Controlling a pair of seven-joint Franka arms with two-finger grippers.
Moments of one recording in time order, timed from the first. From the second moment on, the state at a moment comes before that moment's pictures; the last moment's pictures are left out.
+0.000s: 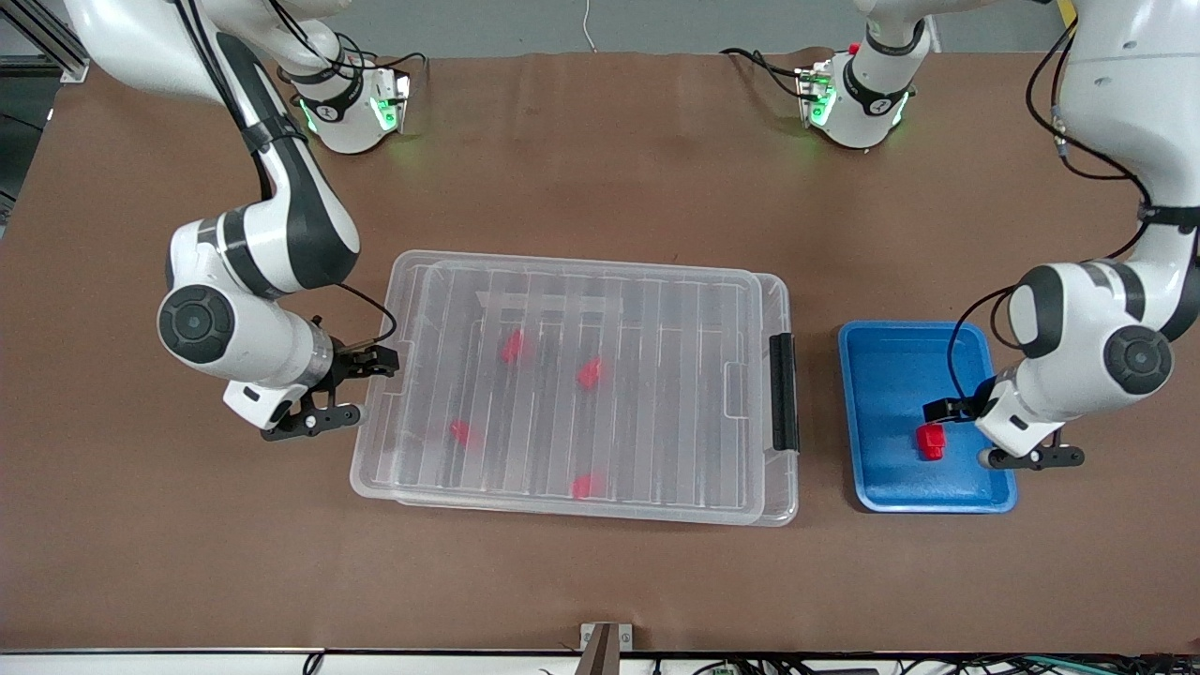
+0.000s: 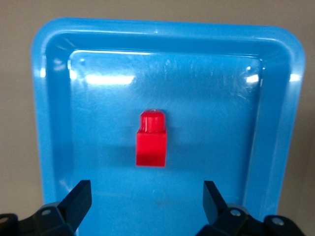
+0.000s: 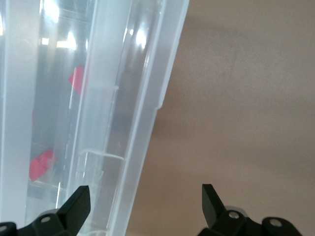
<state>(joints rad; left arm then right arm) 0.10 0.60 -0.09 -1.69 0.07 2.24 -0.04 0.15 0.45 0.12 -1.61 0.00 1.93 0.07</state>
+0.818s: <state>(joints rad) 0.09 0.75 -0.10 -1.62 0.07 2.37 -0.04 0.03 0.47 0.10 -1.60 -0.11 1.86 0.06</state>
